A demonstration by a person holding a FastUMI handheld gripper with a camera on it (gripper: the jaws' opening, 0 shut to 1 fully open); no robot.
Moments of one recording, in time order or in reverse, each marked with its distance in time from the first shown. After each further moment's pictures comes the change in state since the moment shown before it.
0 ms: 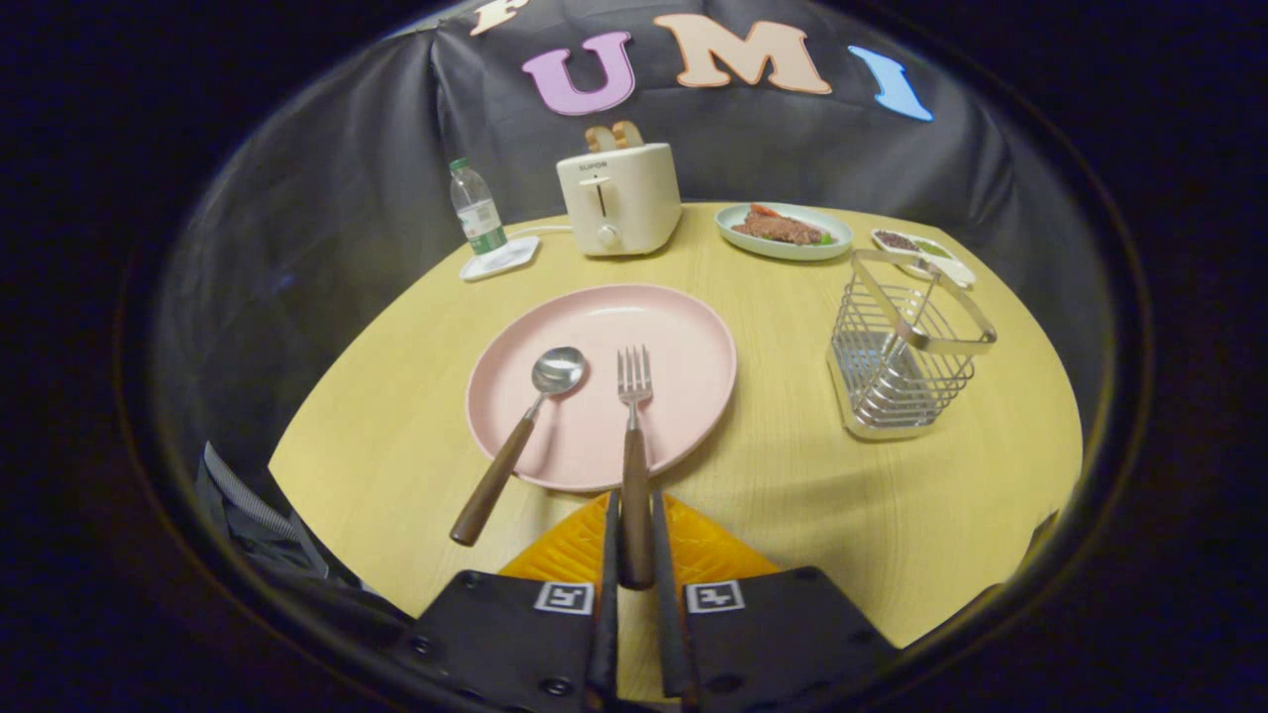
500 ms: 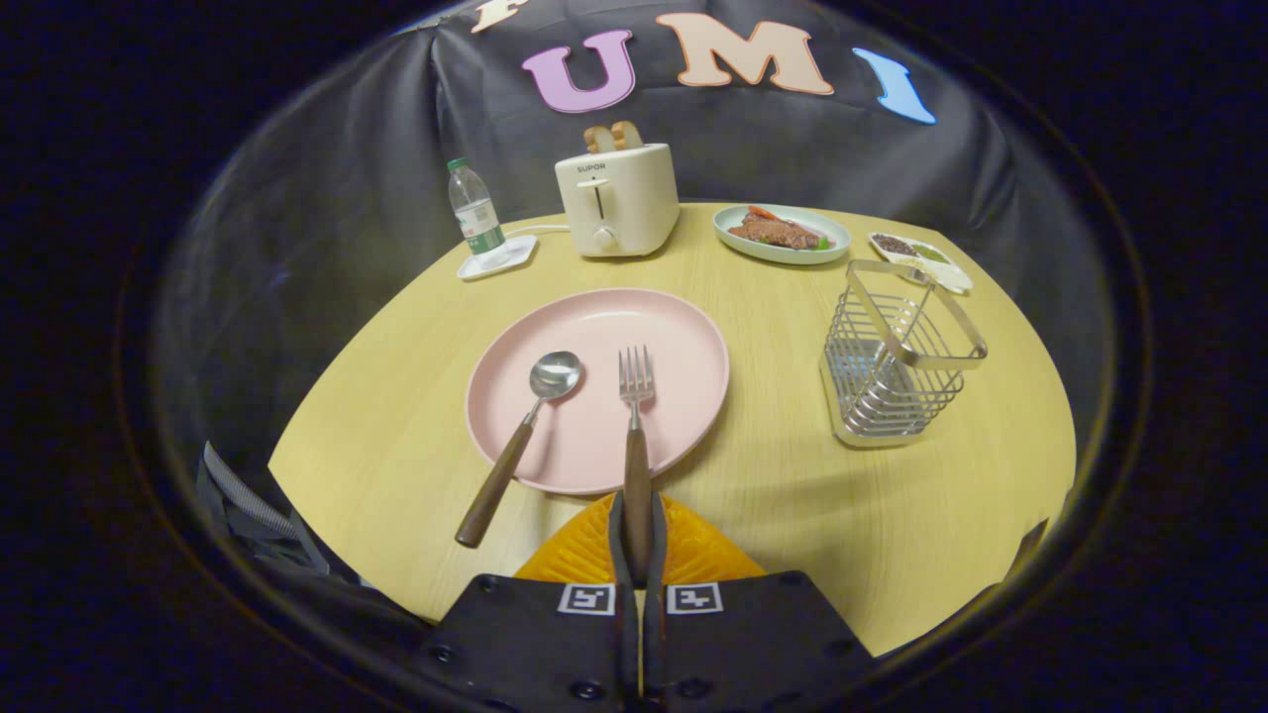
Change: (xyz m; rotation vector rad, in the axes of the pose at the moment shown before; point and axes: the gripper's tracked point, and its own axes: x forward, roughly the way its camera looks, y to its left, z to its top) arm -0.013 -0.001 0.014 -0.010 -0.008 -0.008
